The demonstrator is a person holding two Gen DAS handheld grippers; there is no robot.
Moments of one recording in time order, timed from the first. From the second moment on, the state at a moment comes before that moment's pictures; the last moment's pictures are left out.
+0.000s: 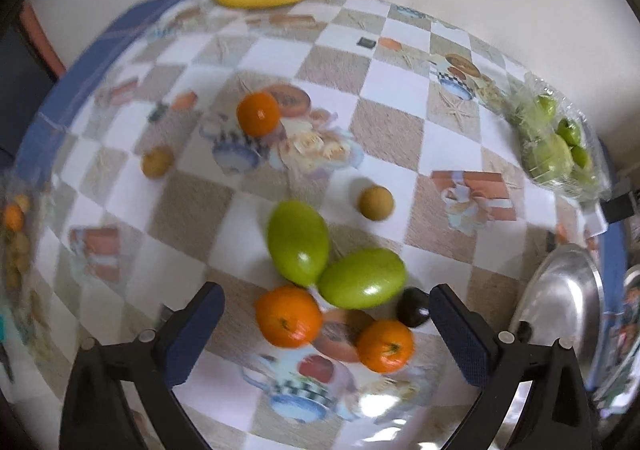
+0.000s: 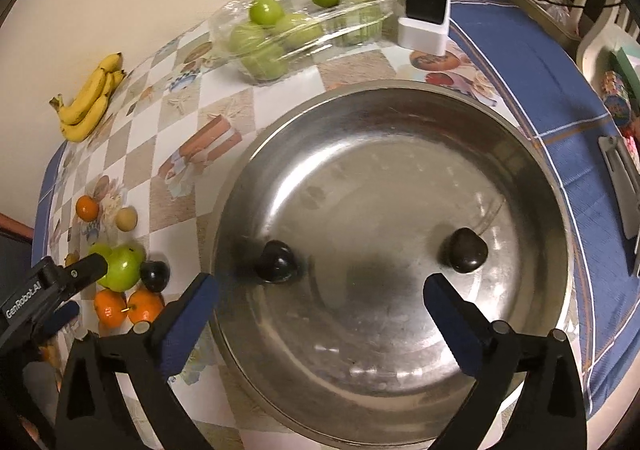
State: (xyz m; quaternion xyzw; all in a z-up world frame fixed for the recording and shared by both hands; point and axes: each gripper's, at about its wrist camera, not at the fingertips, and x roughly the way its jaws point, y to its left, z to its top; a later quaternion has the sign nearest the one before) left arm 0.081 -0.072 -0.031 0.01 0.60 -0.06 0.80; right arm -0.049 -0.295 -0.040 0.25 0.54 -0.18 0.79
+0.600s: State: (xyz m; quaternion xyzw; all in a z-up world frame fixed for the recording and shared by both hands) left arm 0.105 -0.005 -0.024 -0.04 0.57 -0.02 0.82; right arm -0.027 -0.268 -0.007 0.27 0.46 -0.14 0.83
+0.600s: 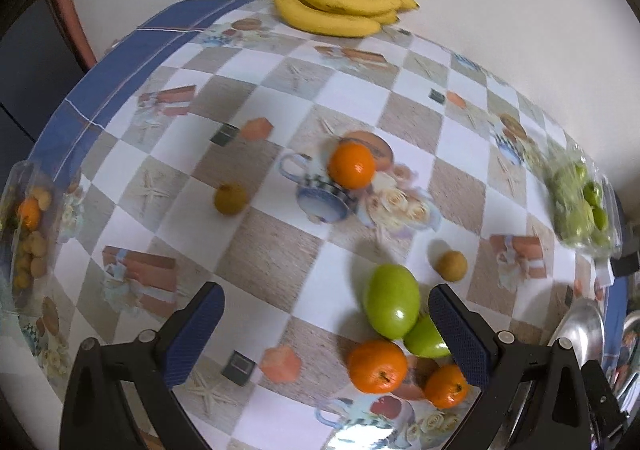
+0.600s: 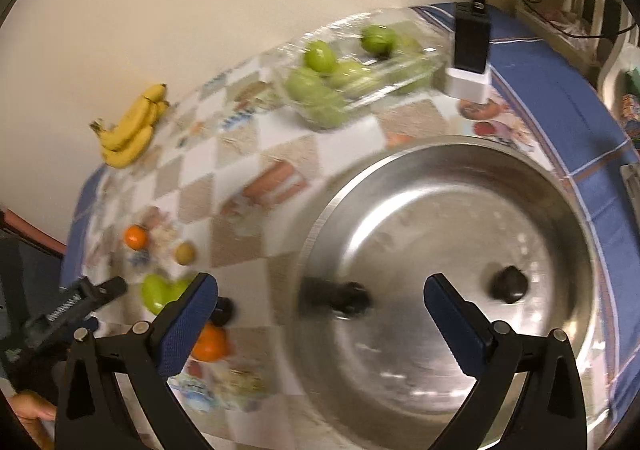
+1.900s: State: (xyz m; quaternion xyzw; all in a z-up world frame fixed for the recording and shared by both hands) left arm 0.100 -0.006 -0.045 -0.08 0.61 -0.09 0.79; right arm 0.026 -0.190 -0.040 0.22 0.52 -0.06 0.82
